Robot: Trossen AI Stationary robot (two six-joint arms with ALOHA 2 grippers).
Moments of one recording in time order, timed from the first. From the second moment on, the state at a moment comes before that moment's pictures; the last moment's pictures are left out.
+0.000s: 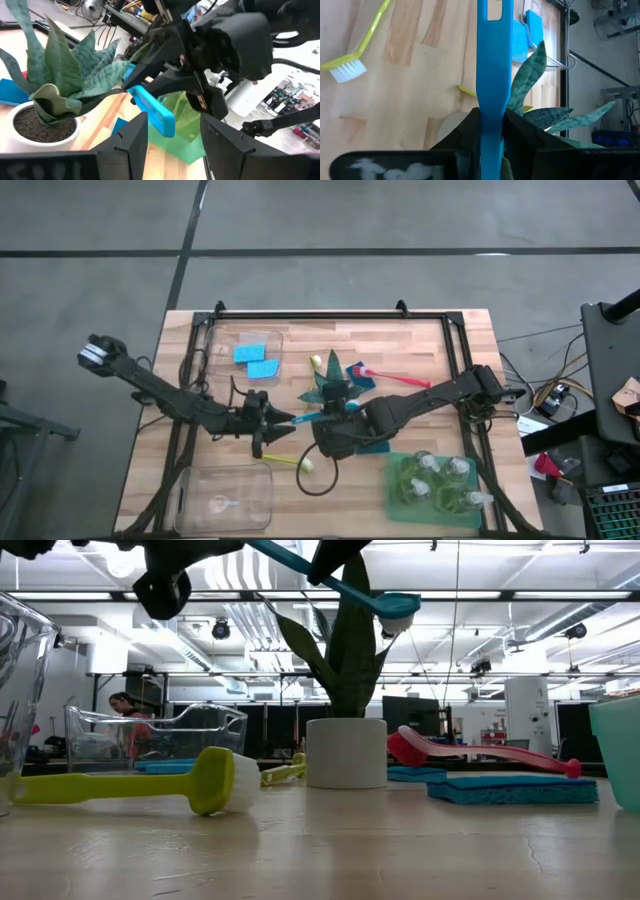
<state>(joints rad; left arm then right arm) -0.47 1.12 0.53 0.56 -0.49 -0.61 0.34 1.98 1.91 -1.03 0.58 -0.04</state>
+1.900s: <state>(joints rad) -0.50 0.58 0.65 -0.46 0.25 -0.89 0.41 1.87 1.91 -0.96 0.28 -0.10</state>
